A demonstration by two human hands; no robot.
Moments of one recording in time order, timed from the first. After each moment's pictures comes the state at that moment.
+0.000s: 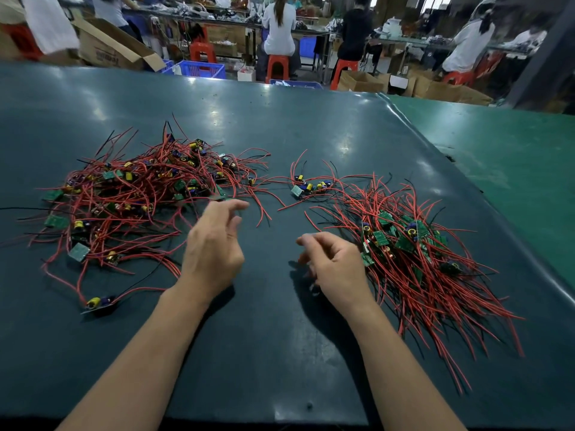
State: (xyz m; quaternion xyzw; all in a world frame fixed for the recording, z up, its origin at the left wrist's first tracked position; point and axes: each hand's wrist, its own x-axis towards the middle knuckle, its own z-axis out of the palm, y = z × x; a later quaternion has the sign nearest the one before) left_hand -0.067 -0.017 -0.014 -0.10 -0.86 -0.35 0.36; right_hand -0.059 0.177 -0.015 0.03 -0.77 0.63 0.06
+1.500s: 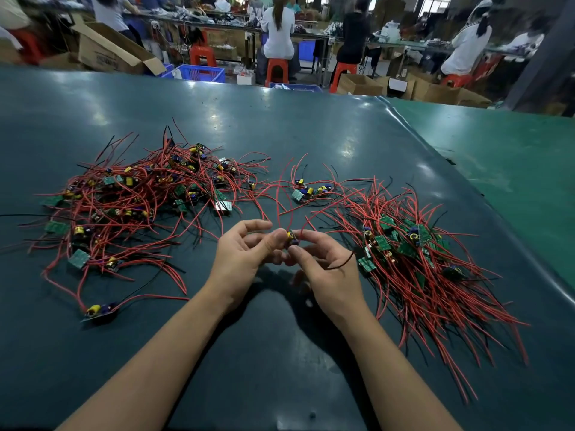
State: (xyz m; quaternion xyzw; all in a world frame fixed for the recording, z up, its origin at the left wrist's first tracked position) left_hand -0.067 0.018 -0.017 -0.03 -0.58 -0.81 0.06; right_hand -0.052 0.163 -0.013 0.08 -0.70 0.71 0.05
